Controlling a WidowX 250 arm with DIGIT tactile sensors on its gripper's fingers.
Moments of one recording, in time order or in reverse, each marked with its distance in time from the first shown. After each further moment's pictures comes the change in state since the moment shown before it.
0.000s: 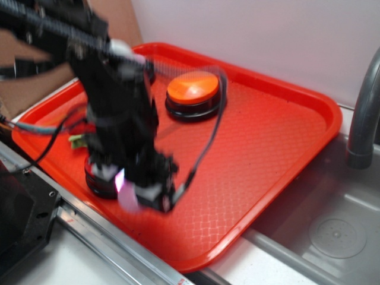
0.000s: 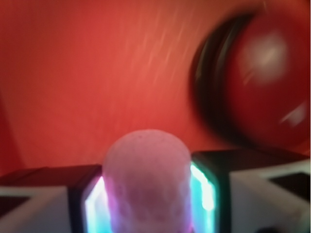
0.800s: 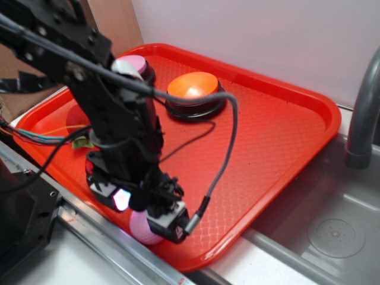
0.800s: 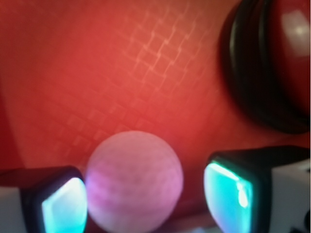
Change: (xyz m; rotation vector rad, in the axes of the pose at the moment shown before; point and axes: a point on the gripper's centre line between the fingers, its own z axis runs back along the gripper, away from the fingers) arm -0.034 -0.018 -0.048 0.021 0.022 -0.053
